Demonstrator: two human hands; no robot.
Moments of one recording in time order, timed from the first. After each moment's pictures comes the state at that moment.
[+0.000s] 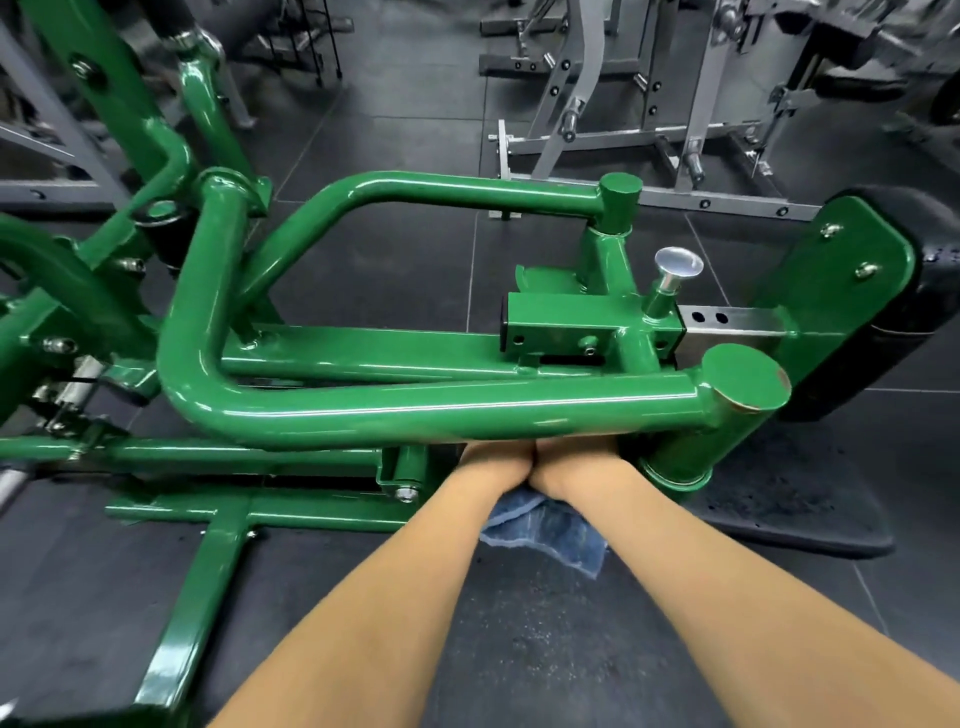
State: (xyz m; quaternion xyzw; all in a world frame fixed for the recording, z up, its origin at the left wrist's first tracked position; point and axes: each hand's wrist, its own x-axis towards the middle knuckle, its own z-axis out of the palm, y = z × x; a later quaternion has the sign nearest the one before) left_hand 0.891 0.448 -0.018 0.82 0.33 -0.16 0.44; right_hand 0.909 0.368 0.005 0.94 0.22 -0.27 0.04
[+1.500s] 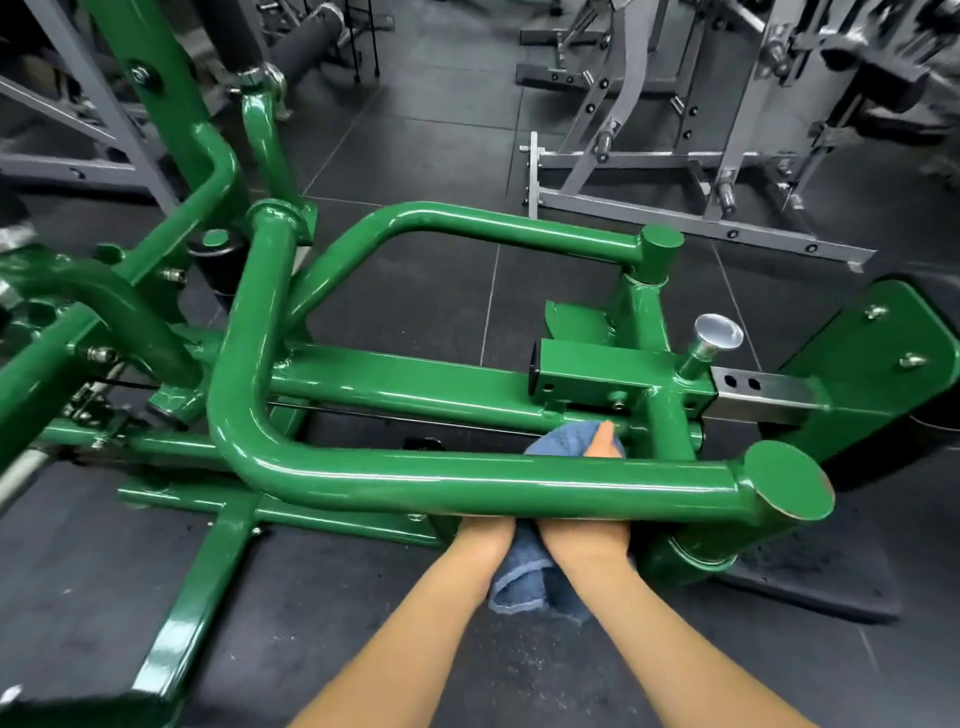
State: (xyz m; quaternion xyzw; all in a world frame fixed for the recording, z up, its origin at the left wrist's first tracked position) left_hand 0.856 0.459 -0.021 0.78 0.30 -0.09 0.53; right_hand 0.904 0.376 -0.025 0.97 0.02 -0.11 -0.22
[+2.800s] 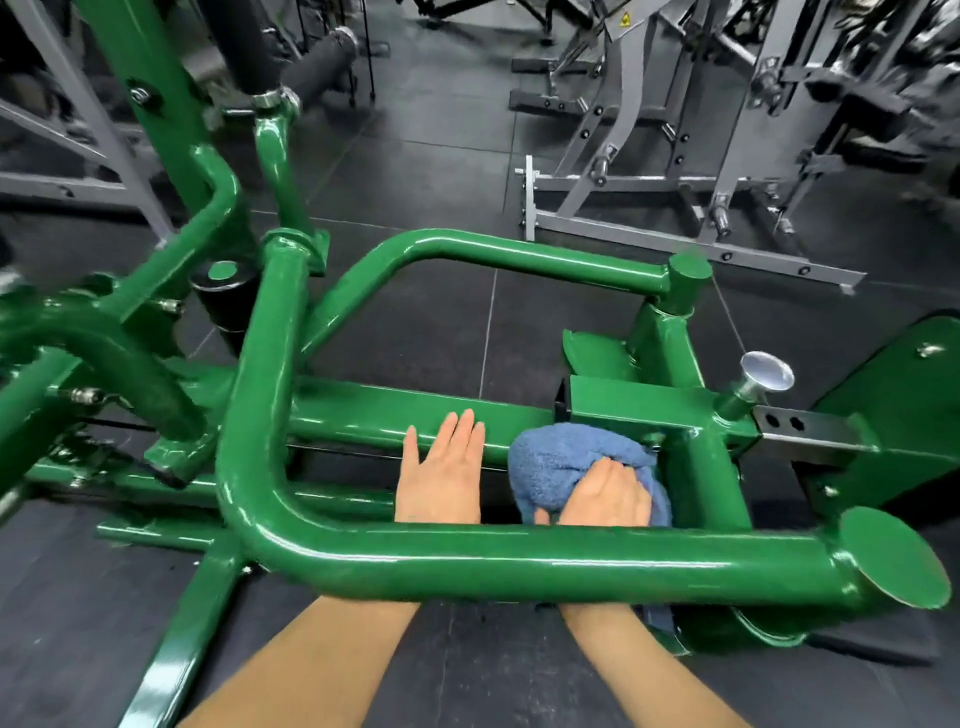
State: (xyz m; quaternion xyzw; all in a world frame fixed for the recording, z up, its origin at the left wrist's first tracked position) left_hand 0.894 0.563 -0.031 0.99 0.14 -0.09 0.03; right_hand 0.927 0.421 -0.044 0.99 0.05 0.05 -0.10
